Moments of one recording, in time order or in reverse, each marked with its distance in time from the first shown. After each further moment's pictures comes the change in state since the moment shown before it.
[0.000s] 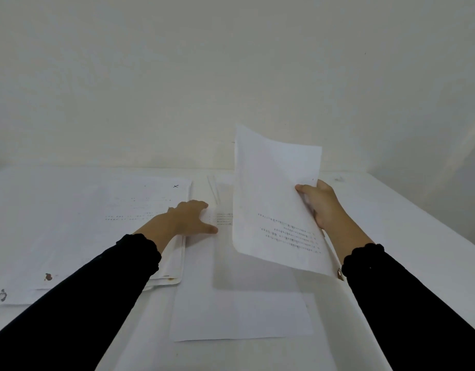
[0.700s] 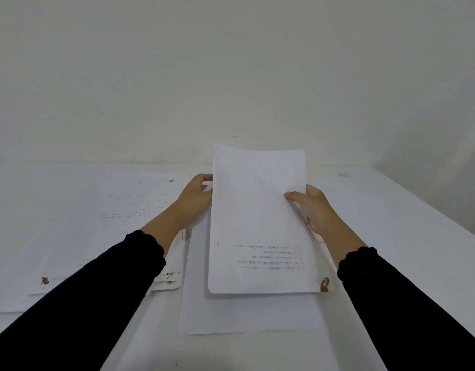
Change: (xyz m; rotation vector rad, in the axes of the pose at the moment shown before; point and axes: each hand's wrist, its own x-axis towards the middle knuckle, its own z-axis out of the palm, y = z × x) left_hand 0.003 0.028 -0.011 -1.031 0.225 0.048; right_hand 0.010 0.023 0.013 -0.101 -0.109 0.038
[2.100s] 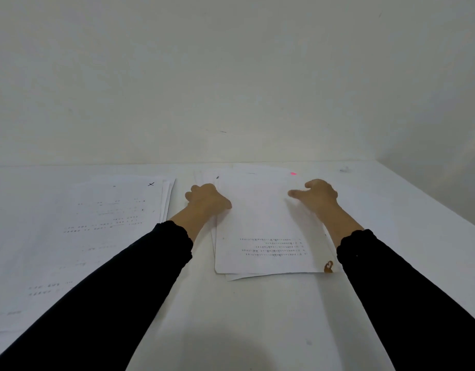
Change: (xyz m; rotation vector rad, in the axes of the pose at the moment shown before) left_hand 0.065 0.000 0.062 0.582 0.098 -0.293; right_hand 0.073 0.004 -0.027 -0.731 0.224 0.058
